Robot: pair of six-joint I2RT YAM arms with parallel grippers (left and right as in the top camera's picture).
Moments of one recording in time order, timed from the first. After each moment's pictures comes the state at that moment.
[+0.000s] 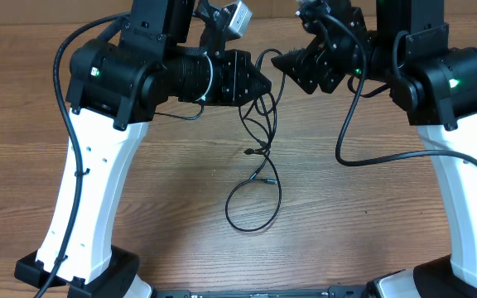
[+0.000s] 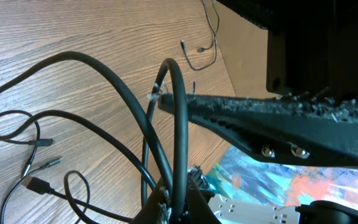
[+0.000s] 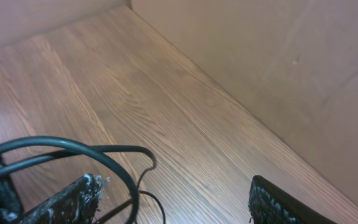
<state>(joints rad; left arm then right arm) -0.41 1.74 2.29 -1.38 0.71 -0.42 0.31 1.63 2.08 -1.07 -0.48 -0.39</state>
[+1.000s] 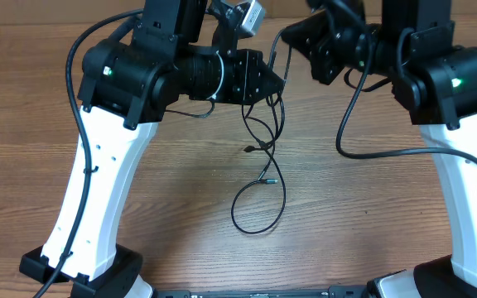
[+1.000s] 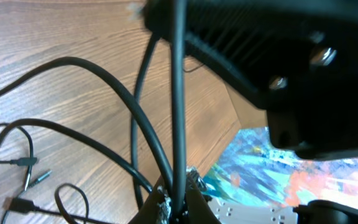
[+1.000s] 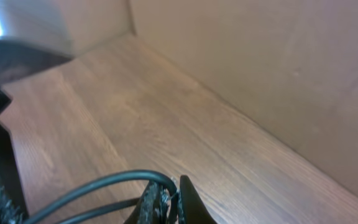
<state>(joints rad) -0.45 1.76 2.29 -1.33 0.72 -0.42 0.28 1.63 2.08 -0.98 -0.51 -0.21</state>
